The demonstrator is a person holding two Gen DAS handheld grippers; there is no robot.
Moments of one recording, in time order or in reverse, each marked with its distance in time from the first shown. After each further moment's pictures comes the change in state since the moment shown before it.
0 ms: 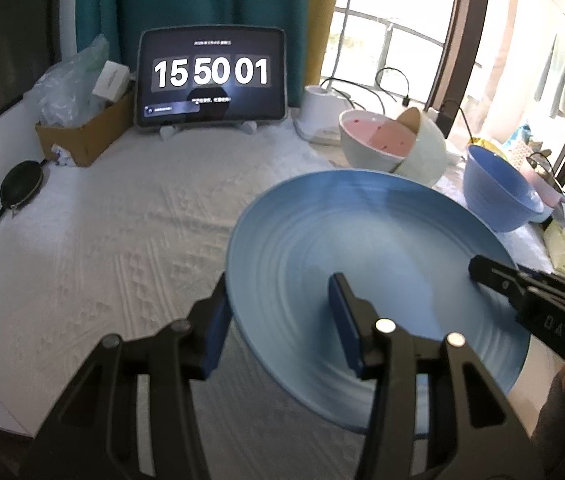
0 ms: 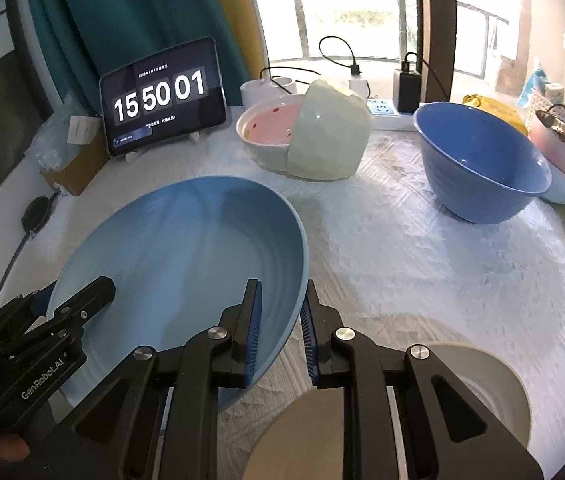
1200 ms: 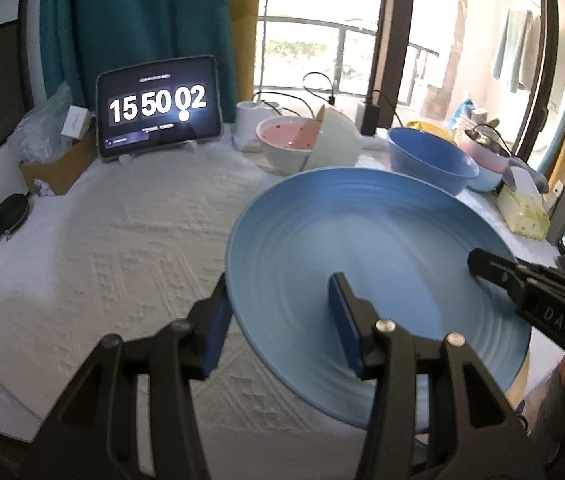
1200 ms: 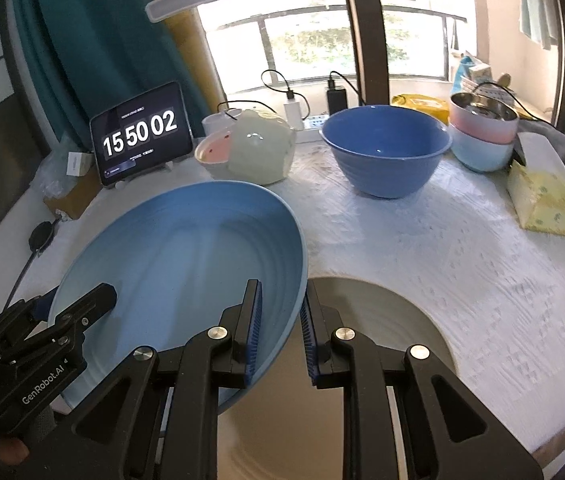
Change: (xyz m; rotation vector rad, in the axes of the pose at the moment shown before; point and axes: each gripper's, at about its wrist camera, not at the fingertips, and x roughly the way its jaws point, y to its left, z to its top) left arm -0.055 -0.074 -0.029 0.127 -0.048 -0.064; right arm -0.079 -0.053 -0.049 0.104 -0.104 -0.031
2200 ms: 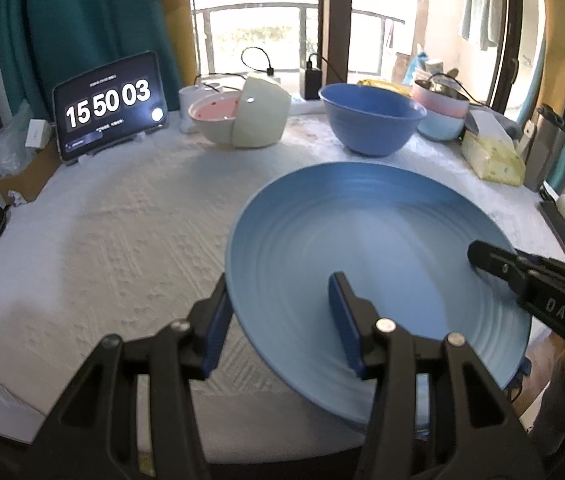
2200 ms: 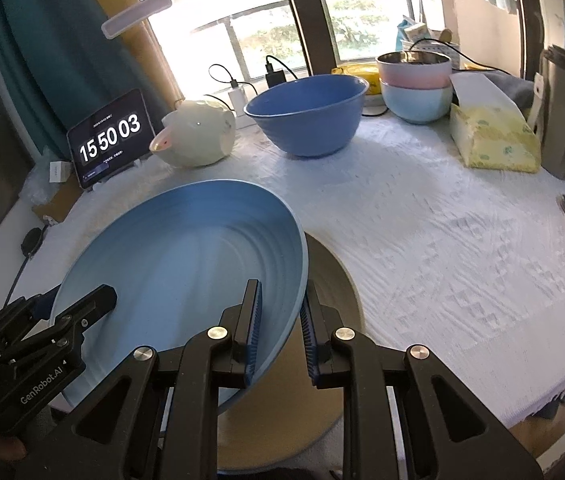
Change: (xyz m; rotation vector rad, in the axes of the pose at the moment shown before) left arm 0.000 -0.072 -0.034 0.126 0.067 -0.034; right arm -0.027 -0.071 -0.050 0.104 0.010 -0.012
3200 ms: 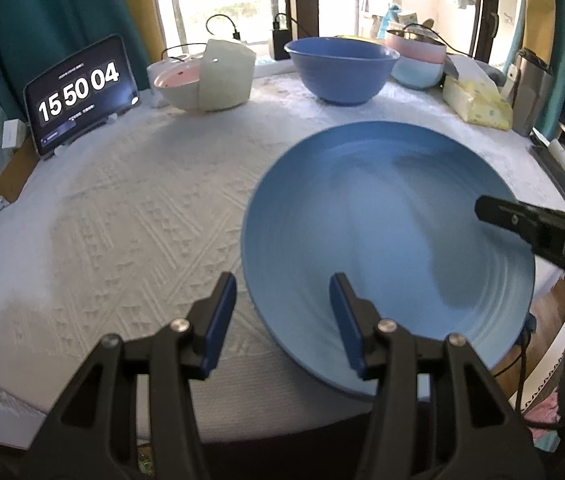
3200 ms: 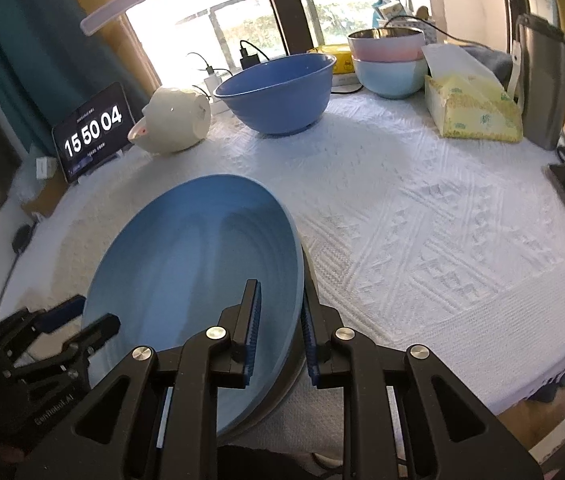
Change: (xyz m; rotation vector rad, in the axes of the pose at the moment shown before) left arm 0.013 -0.017 -0.022 0.100 0.102 -0.024; right arm -0.002 -0.019 -0.015 0.017 0.046 -0.035
